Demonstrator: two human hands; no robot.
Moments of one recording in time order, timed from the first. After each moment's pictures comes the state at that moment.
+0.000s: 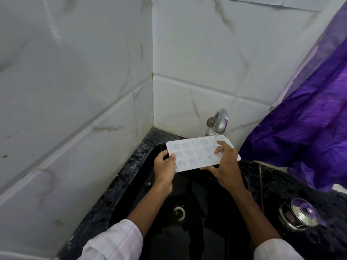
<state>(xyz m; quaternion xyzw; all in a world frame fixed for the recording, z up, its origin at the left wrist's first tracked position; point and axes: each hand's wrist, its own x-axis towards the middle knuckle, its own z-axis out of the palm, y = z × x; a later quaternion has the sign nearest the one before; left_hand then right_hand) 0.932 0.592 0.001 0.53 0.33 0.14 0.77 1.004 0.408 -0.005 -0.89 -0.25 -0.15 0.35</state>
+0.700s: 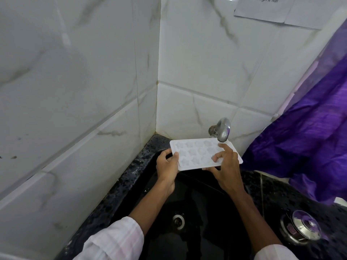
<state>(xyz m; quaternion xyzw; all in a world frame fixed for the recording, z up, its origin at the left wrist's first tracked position) 0.946 0.596 0.017 0.53 0.31 0.15 0.78 1.009 0.419 0.015 -0.89 -0.22 -0.14 0.38</state>
